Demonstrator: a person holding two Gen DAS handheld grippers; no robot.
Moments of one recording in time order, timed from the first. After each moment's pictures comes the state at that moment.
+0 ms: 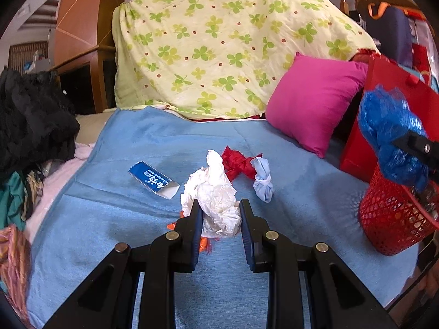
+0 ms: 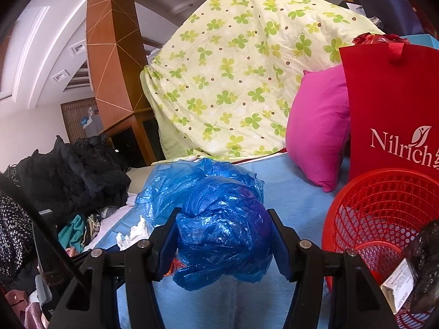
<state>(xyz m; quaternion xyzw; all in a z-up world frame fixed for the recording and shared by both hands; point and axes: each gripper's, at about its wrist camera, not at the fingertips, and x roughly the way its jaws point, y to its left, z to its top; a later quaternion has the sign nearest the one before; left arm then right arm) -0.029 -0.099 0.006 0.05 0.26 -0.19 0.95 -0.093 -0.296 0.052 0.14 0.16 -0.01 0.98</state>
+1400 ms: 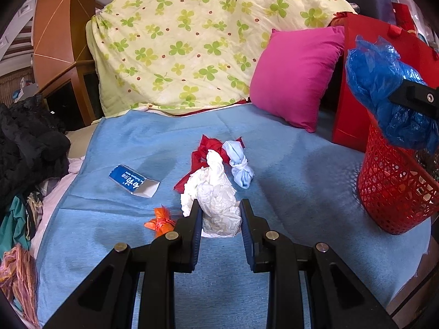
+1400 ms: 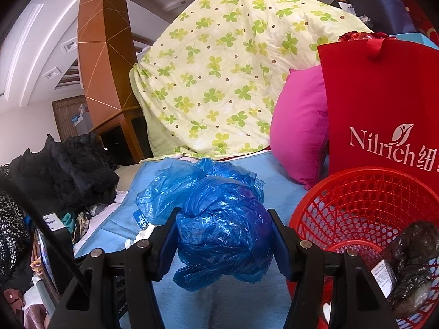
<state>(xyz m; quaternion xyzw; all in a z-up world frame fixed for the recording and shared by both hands) -0.040 -0.154 -0.010 0.13 0.27 -0.19 0.93 -0.110 -0.322 0.048 0.14 0.18 -0.04 0.97</state>
